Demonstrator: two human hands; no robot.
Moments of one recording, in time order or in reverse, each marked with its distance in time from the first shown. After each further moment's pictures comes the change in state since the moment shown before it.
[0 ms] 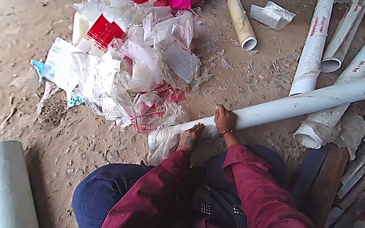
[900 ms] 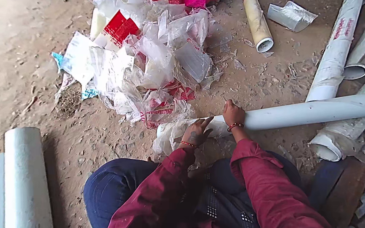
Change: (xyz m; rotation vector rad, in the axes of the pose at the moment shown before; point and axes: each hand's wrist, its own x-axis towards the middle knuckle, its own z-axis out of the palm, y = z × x) left_hand 0.025 -0.001 -0.040 0.138 -0.295 -0.087; right_hand 0.046 -0.020 -0.008 -0.116 -0.474 0.201
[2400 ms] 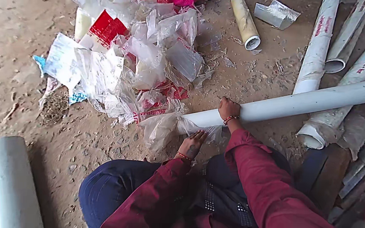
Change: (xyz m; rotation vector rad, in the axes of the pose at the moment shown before) left_hand -0.046 0.005 0.037 0.018 0.061 0.163; right_hand 0.010 0.012 -0.005 -0.094 -0.047 0.013
